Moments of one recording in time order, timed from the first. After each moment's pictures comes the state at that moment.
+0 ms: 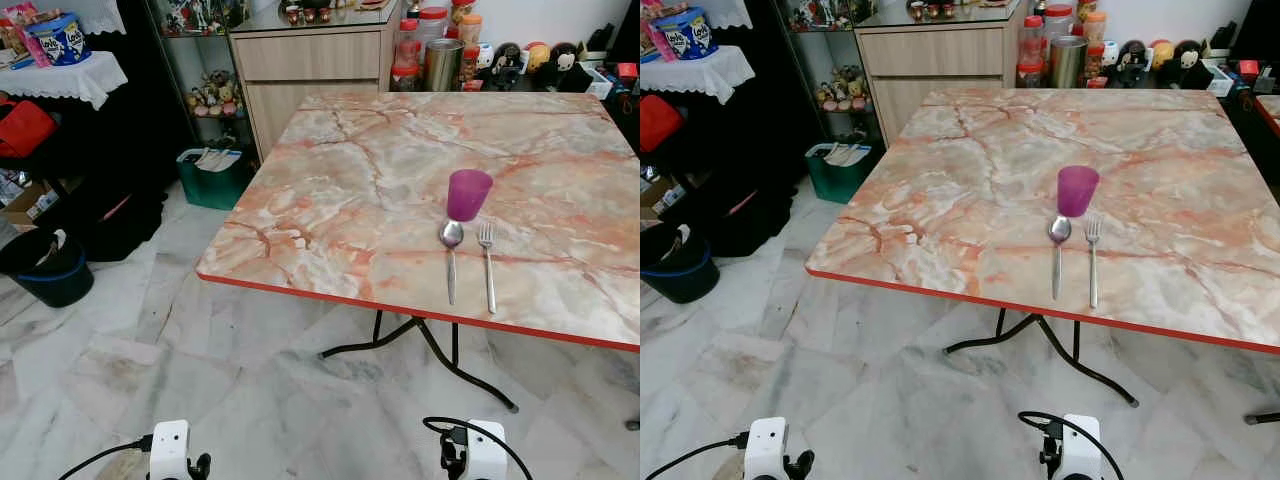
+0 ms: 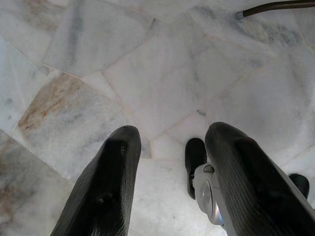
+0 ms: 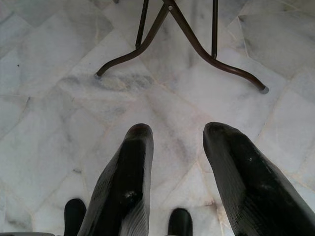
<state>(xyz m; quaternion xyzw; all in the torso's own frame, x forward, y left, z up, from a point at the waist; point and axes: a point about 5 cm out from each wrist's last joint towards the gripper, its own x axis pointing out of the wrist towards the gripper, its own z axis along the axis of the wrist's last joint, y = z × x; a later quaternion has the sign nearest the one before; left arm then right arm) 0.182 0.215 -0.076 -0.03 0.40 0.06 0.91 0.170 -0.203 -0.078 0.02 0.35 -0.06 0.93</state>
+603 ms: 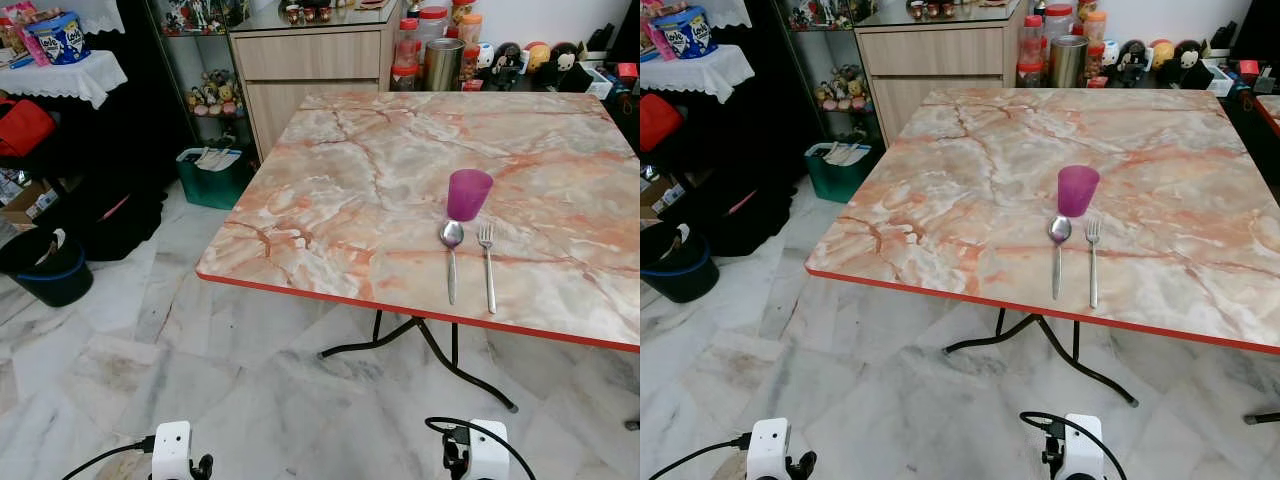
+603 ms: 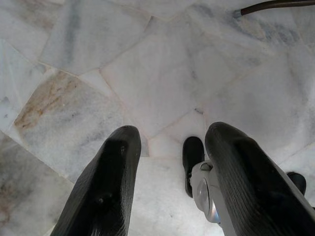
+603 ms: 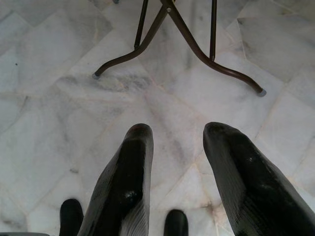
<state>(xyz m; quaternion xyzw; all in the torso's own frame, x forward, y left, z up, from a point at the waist) 0.181 0.212 -0.077 -0.03 0.40 0.06 0.91 0.171 -0.207 -0.077 0.01 0.35 -0.06 0.93</state>
